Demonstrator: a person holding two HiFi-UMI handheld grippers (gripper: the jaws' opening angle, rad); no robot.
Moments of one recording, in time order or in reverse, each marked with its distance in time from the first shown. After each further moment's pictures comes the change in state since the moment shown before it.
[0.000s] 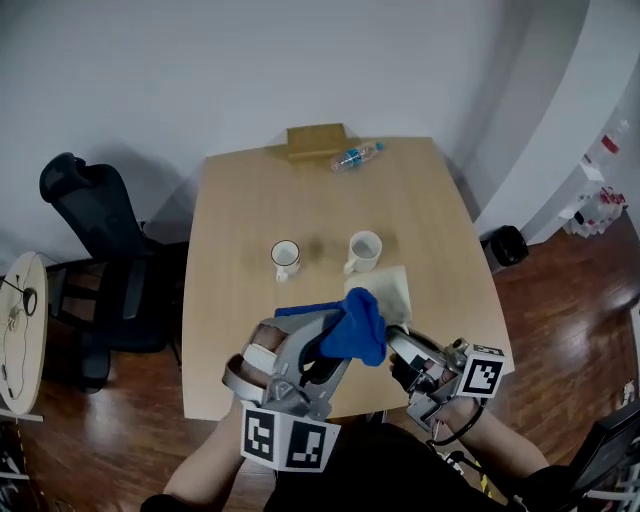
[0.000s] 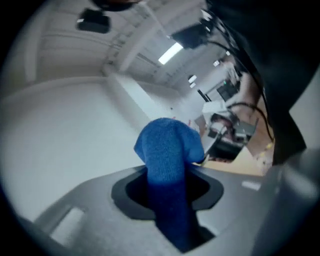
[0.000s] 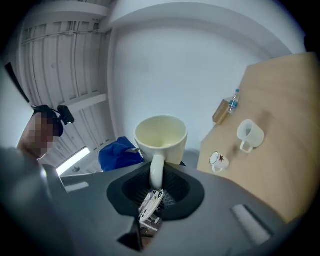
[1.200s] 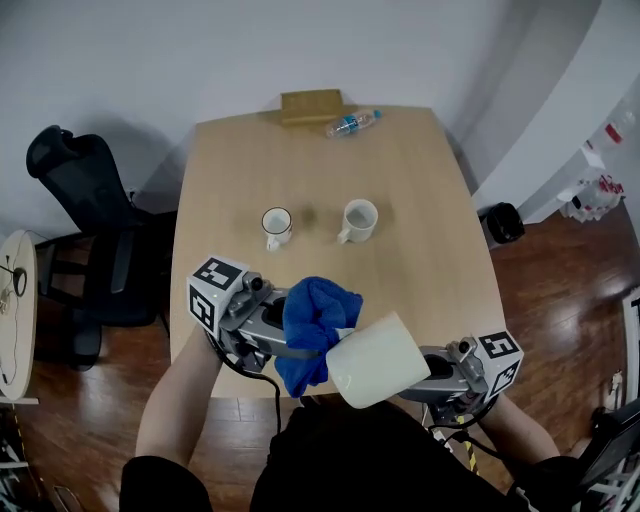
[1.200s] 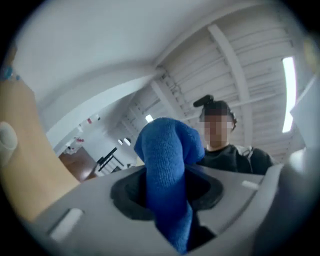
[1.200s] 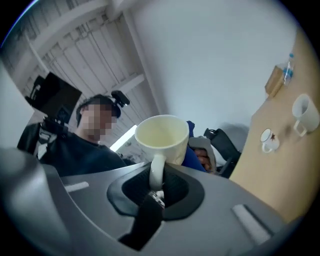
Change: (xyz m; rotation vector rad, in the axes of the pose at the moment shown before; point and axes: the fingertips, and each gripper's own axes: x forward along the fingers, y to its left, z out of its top) left arm -0.054 -0.004 0.012 -1.273 -0.811 -1.397; right arm -0.048 0.092 -0.050 -0.069 0.296 0.583
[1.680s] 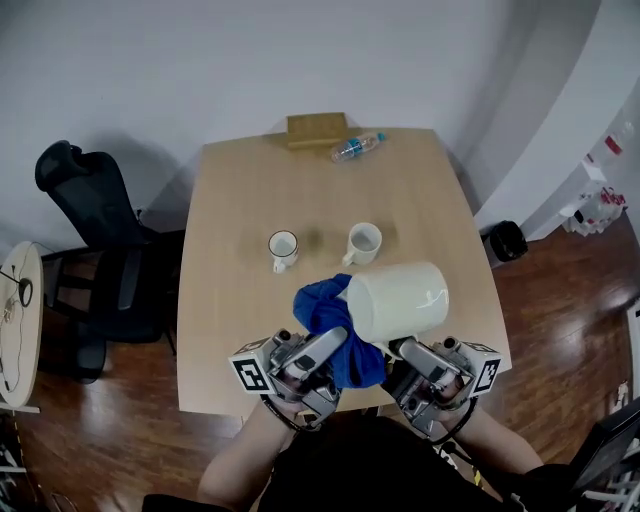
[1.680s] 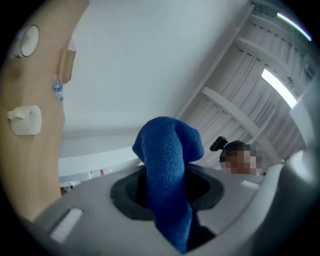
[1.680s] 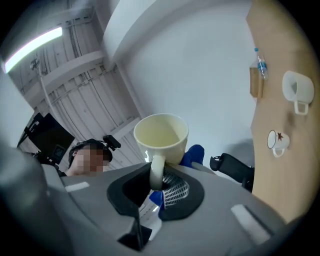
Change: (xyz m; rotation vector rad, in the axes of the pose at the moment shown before) left arm -0.018 0.039 0.033 0.025 -0.801 0.191; right arm 0.005 -0.039 0.069 0.148 -0.478 0.019
